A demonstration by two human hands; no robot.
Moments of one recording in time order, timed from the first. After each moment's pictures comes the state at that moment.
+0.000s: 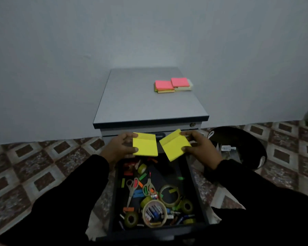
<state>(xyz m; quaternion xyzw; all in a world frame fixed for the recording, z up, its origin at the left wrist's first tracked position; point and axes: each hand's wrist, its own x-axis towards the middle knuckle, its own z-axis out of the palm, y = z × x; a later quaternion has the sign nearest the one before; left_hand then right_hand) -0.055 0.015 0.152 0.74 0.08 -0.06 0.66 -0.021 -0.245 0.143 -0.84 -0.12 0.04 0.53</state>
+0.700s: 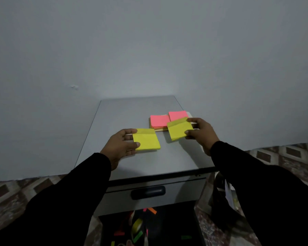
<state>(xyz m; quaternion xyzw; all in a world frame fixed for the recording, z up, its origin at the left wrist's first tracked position) 0.116 0.013 0.212 0.70 0.07 -0.01 0.71 0.193 -0.233 0.200 -0.74 -0.02 -0.03 0.67</state>
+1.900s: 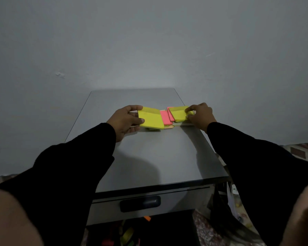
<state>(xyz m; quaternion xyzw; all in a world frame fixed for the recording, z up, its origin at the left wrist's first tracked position) 0.213 -0.005 0.220 0.70 0.06 -0.02 0.71 0.293 -0.235 0.198 -0.96 -0.02 -0.09 0.28</state>
